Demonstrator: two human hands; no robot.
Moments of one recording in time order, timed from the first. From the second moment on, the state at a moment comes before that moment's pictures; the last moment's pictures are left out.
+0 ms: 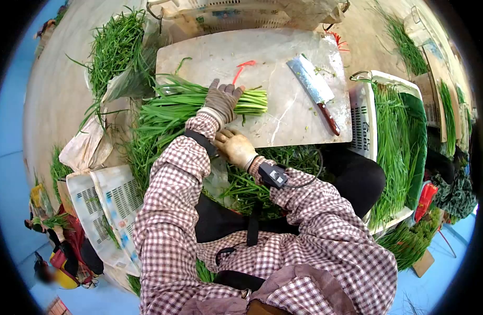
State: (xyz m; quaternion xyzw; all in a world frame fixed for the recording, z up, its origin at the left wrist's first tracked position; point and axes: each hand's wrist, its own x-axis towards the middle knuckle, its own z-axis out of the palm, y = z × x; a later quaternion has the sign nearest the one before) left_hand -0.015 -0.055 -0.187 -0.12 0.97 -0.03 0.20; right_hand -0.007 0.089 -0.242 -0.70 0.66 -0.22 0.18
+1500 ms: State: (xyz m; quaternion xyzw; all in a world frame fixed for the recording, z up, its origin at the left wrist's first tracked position) left_hand 0.041 -0.044 -0.227 -0.02 0.97 0.01 -0.23; right_hand -0.214 0.006 -0.207 -0.60 0.75 -0.25 0.07
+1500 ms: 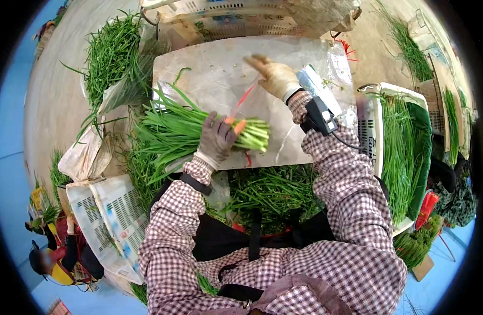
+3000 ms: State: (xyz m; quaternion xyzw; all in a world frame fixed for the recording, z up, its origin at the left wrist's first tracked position) left_hand -0.041 -0.087 -0.172 -0.22 0.93 0.09 0.27; right_hand -0.193 0.037 -0.203 -0.57 0.73 -0.34 0.20
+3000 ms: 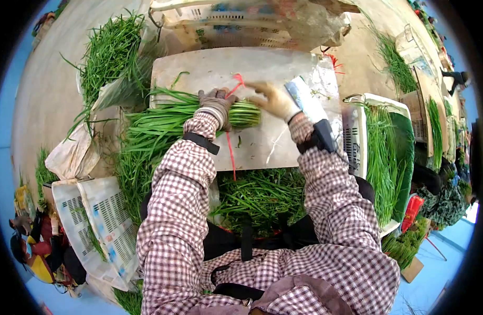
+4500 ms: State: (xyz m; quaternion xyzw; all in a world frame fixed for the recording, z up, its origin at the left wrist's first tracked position) left_hand 0.027 -0.046 -0.231 -0.28 0.96 0.04 0.00; right_hand -0.105 0.079 -0.203 -0.54 0.81 -0.22 -0.06
